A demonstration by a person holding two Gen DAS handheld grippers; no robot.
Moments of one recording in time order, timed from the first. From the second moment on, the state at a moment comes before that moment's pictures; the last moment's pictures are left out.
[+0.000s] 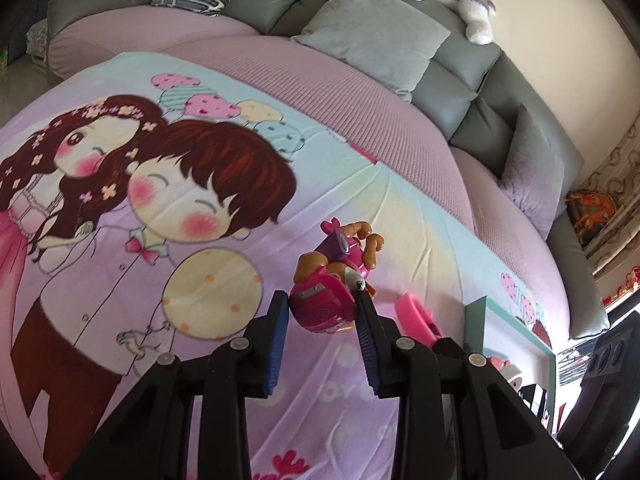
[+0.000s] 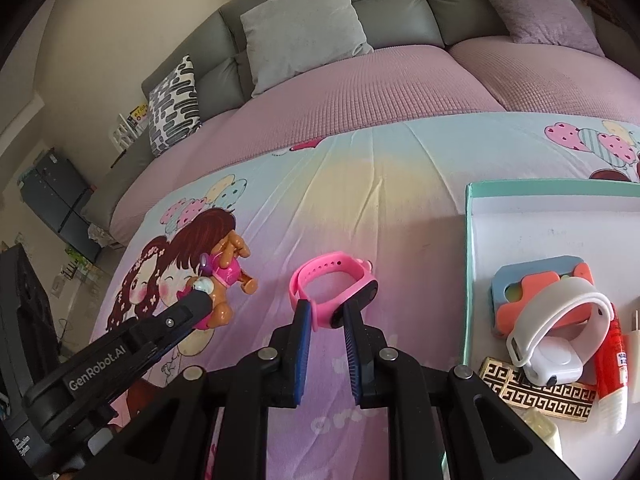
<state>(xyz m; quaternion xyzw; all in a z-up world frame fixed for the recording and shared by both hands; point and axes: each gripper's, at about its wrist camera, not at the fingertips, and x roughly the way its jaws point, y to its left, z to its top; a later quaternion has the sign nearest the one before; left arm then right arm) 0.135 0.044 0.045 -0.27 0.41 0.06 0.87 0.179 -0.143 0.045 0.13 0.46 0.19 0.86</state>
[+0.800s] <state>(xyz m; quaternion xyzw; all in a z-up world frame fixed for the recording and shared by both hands) 0.128 0.061 0.024 -0.29 0.43 0.08 0.85 0.183 -0.130 0.034 0.09 0.46 0.17 0.87</state>
